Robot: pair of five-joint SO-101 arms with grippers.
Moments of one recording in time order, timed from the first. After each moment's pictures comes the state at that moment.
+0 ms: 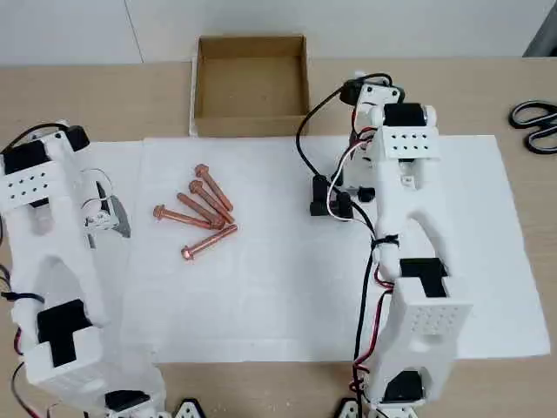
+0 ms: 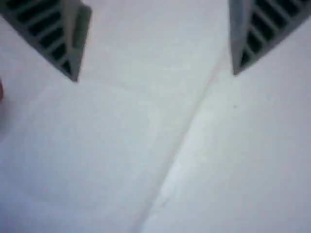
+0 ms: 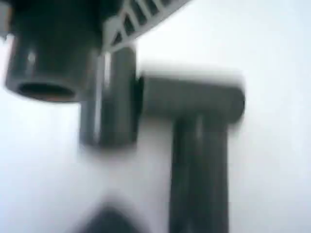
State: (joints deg) left arm -25.1 7.4 -1.1 98.9 7.0; right arm -5.0 24.4 -24.2 91.5 -1.1
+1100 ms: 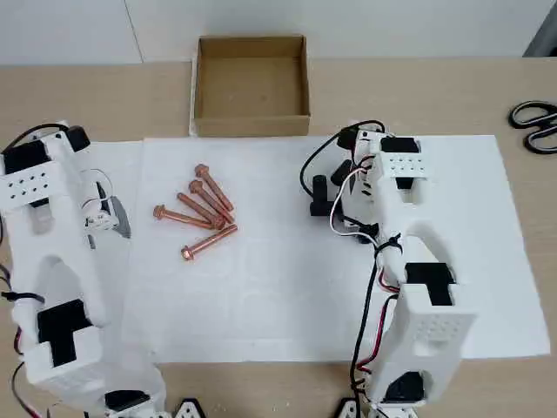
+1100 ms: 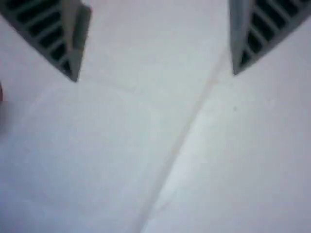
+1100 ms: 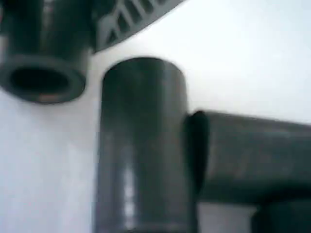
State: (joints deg) left arm -25.1 7.4 -1.1 99.3 7.0; right arm -3.7 22.8 -2.0 80.4 1.5
